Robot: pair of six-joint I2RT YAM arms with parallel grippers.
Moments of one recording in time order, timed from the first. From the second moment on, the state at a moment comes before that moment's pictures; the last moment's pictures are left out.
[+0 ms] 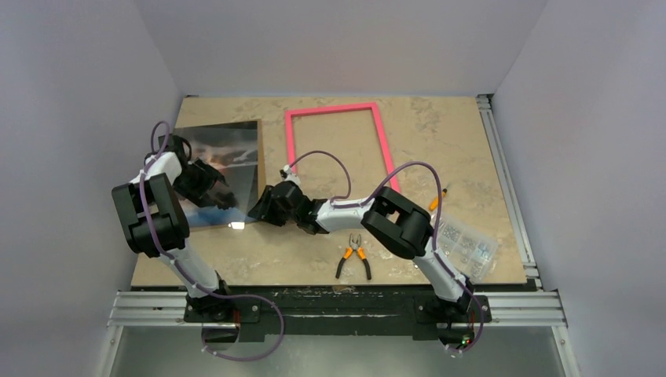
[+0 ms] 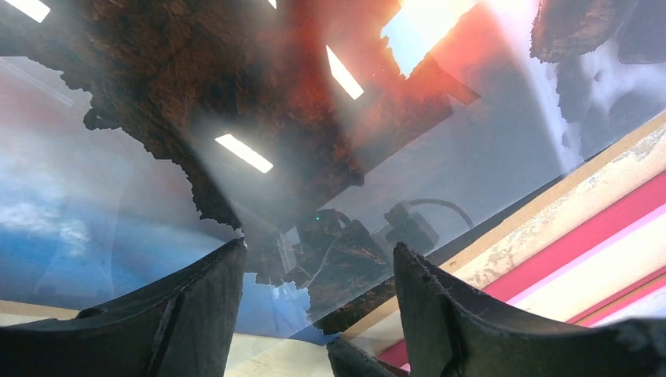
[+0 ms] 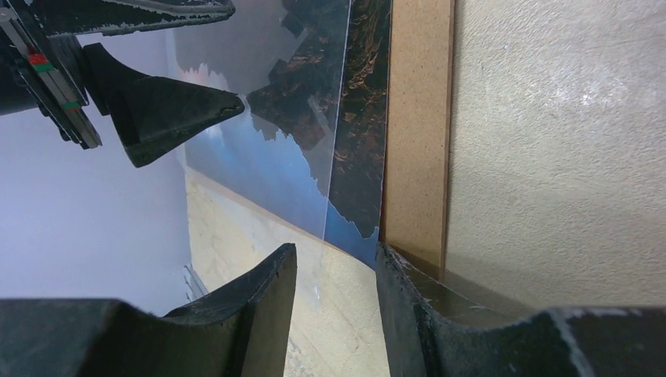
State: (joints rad) left arm 0.36 1.78 1.17 -0.70 0.21 -0.67; right arm 1.06 2.26 1.45 0.30 0.05 1.19
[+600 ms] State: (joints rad) left arm 0.36 1.79 1.17 -0.71 0.22 -0.68; right arm 1.05 2.30 1.45 0.44 -0.11 1.16
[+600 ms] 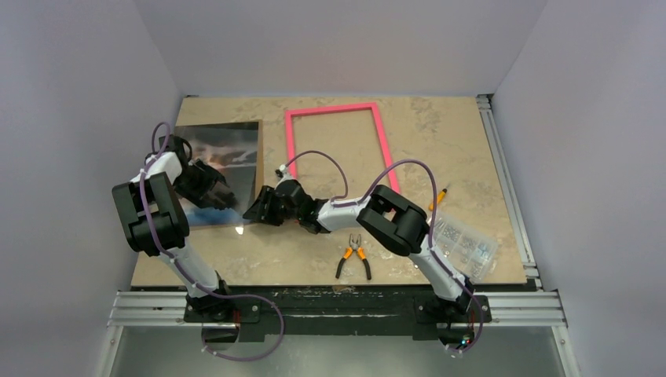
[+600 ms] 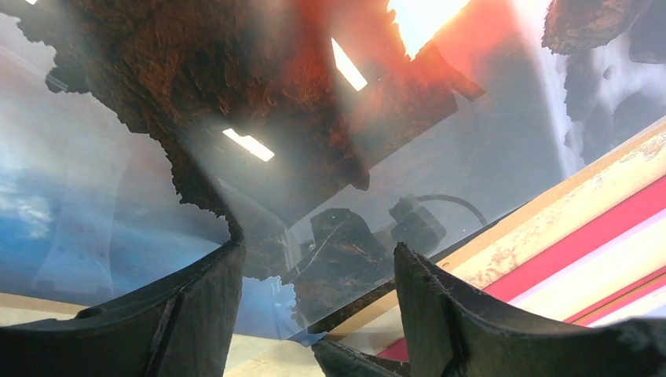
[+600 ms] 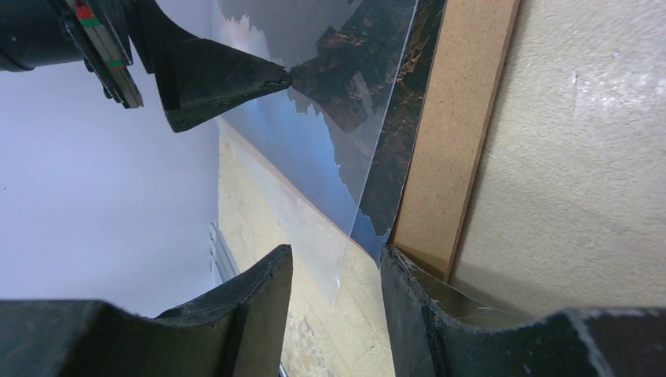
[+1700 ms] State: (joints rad) left arm 0.36 1.79 1.17 -0.72 0.22 -0.68; right arm 1.02 2.34 1.50 0.37 -0.16 1.30
